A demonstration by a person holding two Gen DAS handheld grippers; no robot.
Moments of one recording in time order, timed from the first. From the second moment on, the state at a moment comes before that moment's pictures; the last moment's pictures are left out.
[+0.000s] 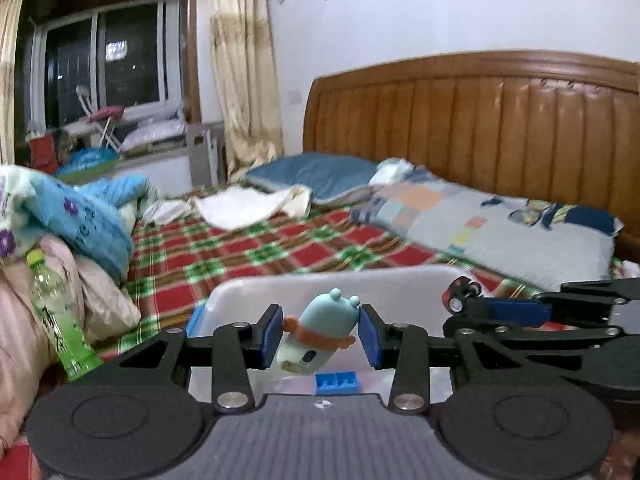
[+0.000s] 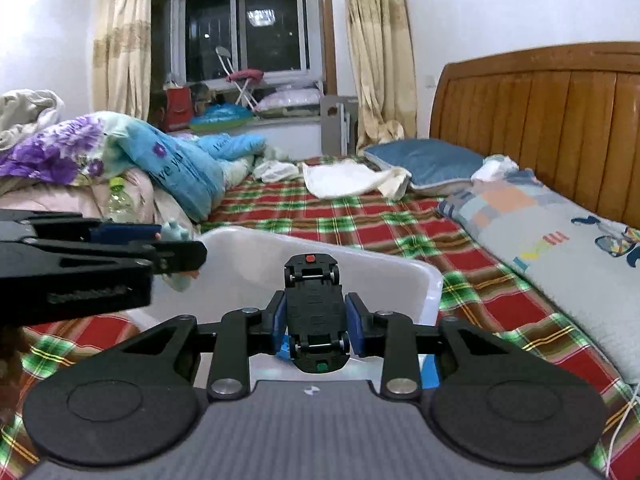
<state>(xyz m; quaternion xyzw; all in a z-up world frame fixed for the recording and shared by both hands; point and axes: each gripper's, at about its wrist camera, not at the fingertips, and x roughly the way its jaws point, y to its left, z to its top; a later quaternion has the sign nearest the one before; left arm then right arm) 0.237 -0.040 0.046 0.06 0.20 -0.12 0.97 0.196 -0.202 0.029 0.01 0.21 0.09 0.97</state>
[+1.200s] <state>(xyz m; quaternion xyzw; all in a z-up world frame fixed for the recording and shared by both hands) 0.064 0.011 -0.080 0.00 0.33 -0.14 0.93 0.078 -0.164 -0.062 -0.05 0.30 0.17 0.94</state>
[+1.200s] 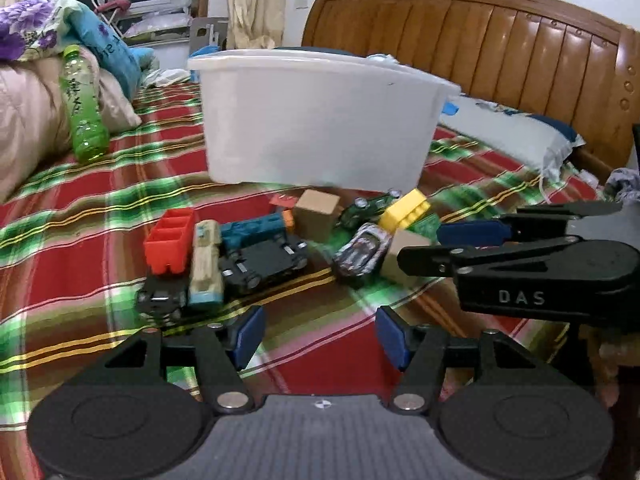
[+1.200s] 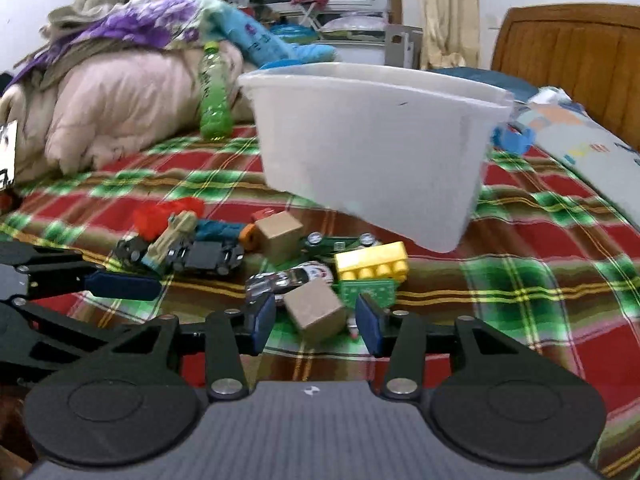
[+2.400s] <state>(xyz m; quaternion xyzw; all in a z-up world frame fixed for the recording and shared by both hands) 0.125 0.101 -0.090 0.13 0.32 -0.17 0.92 0.082 -0.155 -0.087 -0.05 0.33 0.19 0.92</state>
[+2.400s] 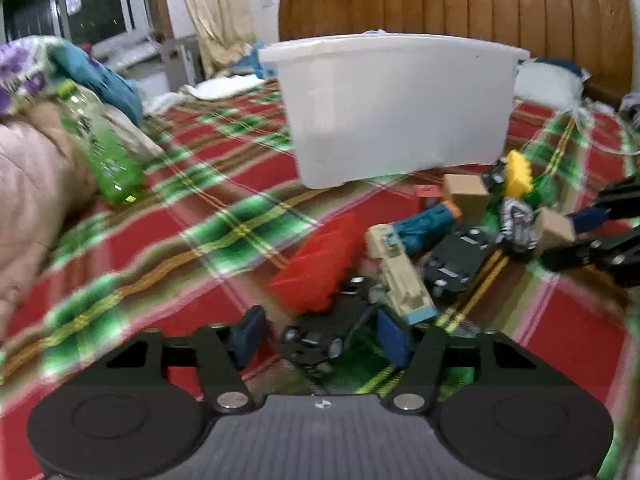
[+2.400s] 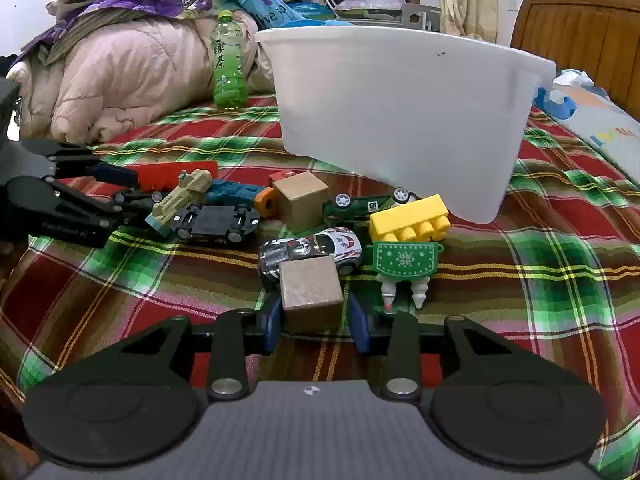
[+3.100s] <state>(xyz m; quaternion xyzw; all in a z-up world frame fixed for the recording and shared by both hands) 0.093 0.066 -0.102 0.05 0.31 -0.16 0.93 0.082 -0.153 -0.091 -0.05 0.32 0.18 0.93</state>
